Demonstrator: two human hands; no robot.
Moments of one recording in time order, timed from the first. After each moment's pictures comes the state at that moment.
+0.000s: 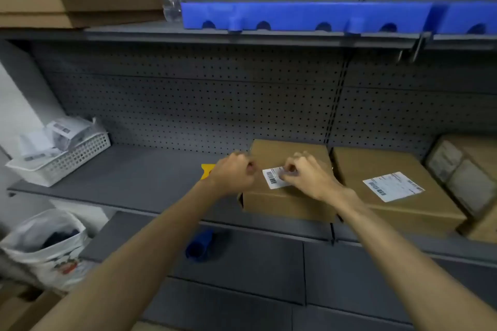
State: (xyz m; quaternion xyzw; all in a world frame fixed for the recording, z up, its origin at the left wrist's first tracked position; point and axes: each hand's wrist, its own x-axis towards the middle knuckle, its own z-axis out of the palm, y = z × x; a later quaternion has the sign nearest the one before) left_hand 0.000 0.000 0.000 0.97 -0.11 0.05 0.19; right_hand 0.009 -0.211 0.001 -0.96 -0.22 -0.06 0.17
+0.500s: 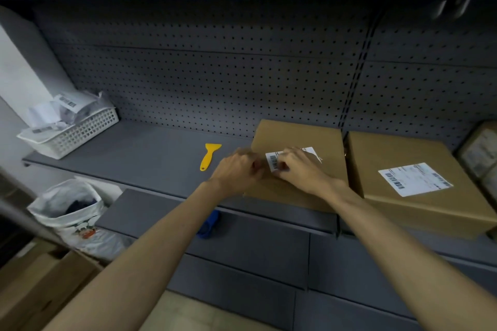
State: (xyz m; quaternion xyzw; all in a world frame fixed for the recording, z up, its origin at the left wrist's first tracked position) left_hand 0.004 -0.014 -0.053 0.98 -0.10 0.07 0.16; right_hand 0.041 -0.200 -0.042 -0.94 -0.32 -0.04 0.14
